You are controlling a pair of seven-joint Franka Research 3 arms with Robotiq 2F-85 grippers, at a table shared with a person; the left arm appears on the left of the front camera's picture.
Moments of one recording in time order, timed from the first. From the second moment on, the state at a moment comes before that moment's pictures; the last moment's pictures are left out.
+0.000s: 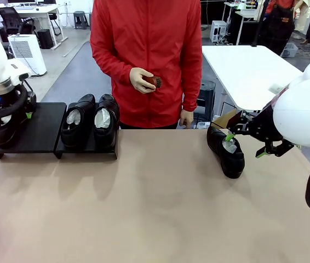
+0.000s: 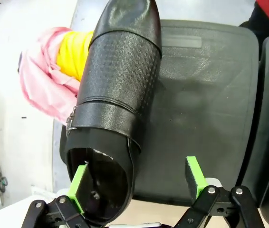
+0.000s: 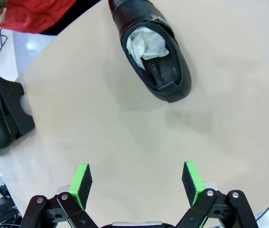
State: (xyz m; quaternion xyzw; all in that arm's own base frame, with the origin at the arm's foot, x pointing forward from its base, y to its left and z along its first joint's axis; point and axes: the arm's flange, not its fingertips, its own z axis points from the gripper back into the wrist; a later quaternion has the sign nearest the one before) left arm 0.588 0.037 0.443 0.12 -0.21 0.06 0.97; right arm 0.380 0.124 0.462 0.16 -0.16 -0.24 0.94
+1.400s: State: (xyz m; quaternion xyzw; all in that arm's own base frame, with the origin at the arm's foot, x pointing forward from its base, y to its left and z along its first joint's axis) left arm 0.478 -0.052 0.553 0.15 -0.37 -0.04 0.92; right arm 0.380 0.124 0.462 0.16 -0.16 -0.24 0.94
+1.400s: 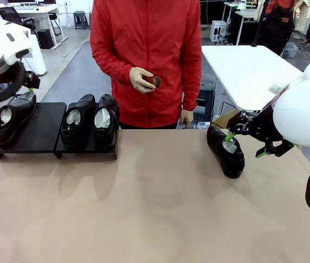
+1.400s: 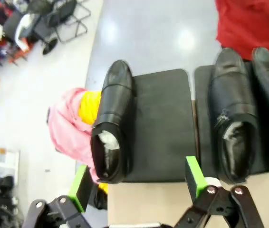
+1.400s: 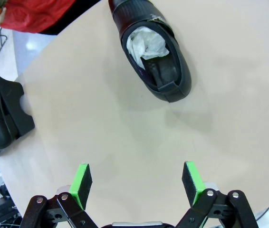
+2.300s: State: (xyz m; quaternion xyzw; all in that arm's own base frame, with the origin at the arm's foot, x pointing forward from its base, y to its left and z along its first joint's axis) left arm 0.415 -0.110 0.519 0.00 -0.12 -0.17 0.98; right arm 0.389 0.125 0.464 0.14 -0.16 -0.21 0.95
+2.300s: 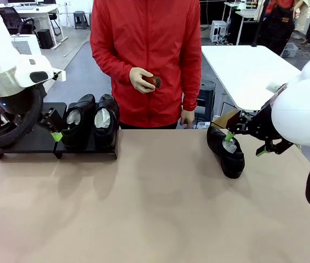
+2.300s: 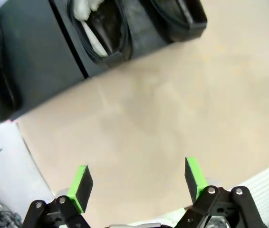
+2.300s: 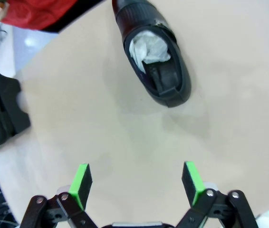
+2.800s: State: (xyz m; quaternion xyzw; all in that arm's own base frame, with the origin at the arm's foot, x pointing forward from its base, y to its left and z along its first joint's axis) left arm 0.428 -0.111 0.514 -0.03 -0.10 -0.15 0.98; right arm 0.472 0.158 0.433 0.04 -0.16 -0.08 0.98
